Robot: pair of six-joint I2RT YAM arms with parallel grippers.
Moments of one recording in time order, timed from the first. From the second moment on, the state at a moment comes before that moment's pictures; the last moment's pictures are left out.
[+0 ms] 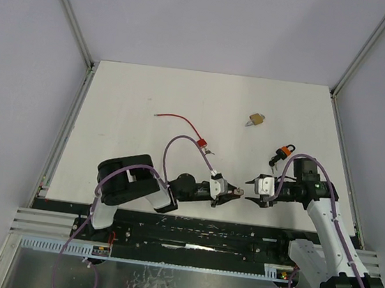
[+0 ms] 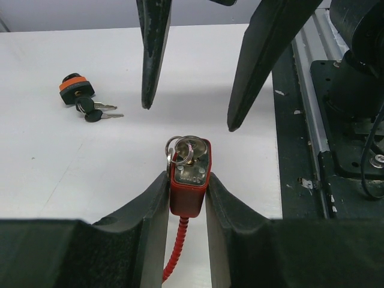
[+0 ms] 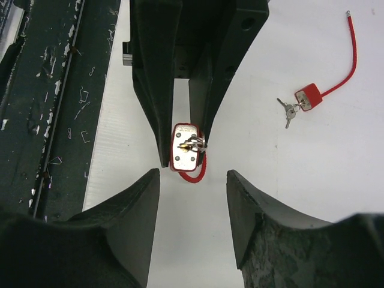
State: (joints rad) left arm -1.10 1.96 0.56 1.43 0.25 0.08; right arm 0.09 0.88 0.62 -0.93 -1.09 -1.56
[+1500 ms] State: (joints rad) left arm -1.06 1.92 0.57 1.32 0.35 0.05; right arm 0.08 0.82 0.65 -0.96 -1.13 -1.40
